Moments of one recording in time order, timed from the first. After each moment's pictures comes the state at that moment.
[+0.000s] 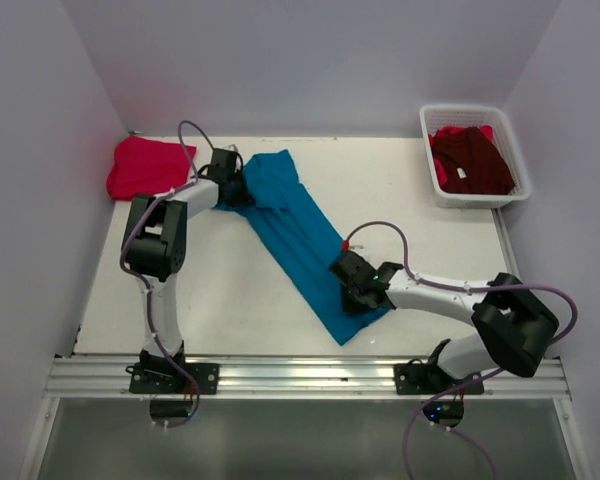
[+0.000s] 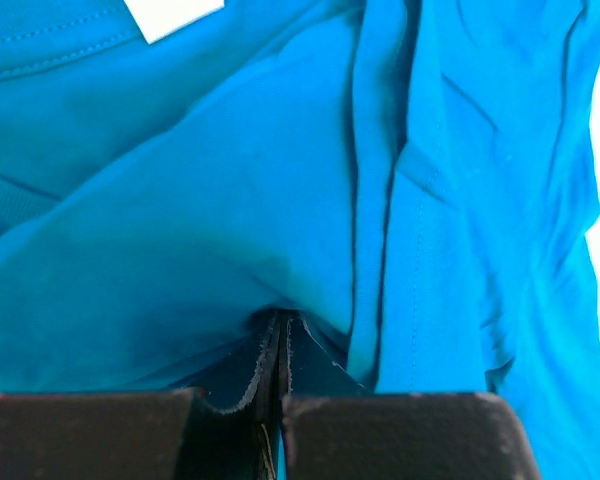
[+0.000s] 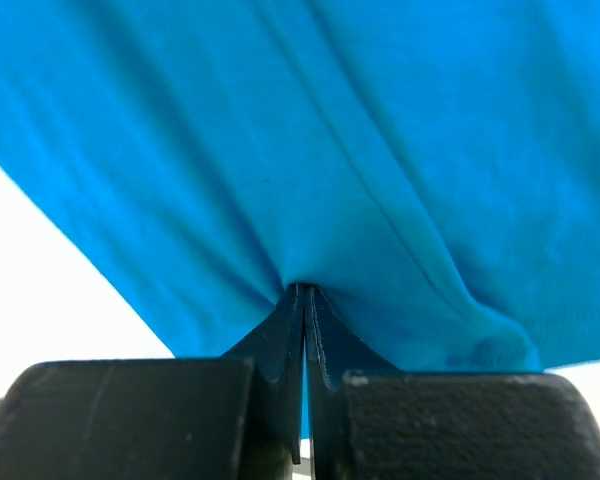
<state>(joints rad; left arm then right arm) -0.21 2.10 1.42 -0.20 0.03 -0.51 0.86 1.43 0.71 -0.50 0.16 0.76</state>
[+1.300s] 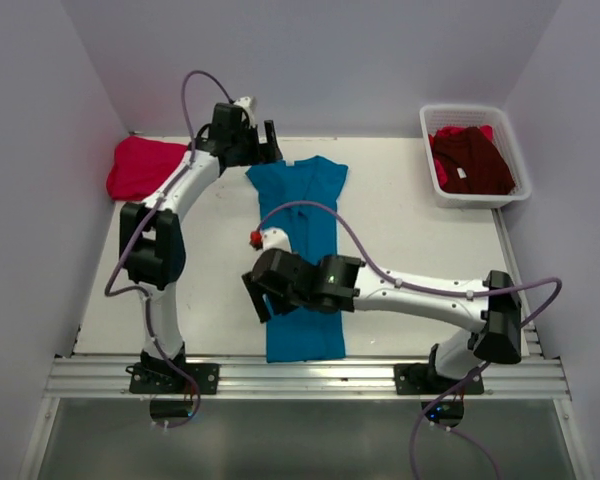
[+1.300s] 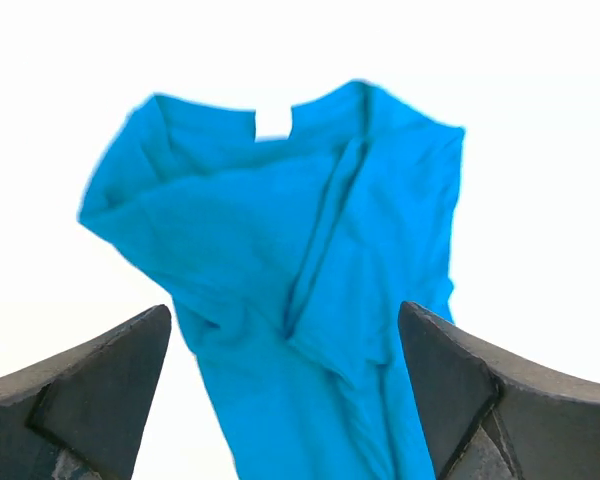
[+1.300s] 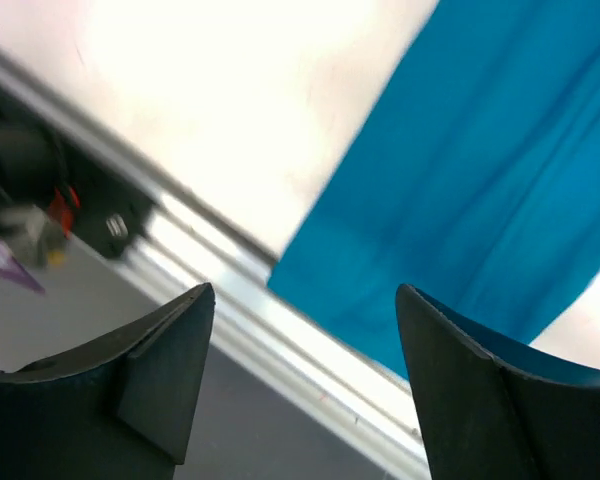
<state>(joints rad) -0.27 2.11 1.82 -0.41 0.19 -0.35 1.32 1.58 1.35 -0.74 0.27 0.72</state>
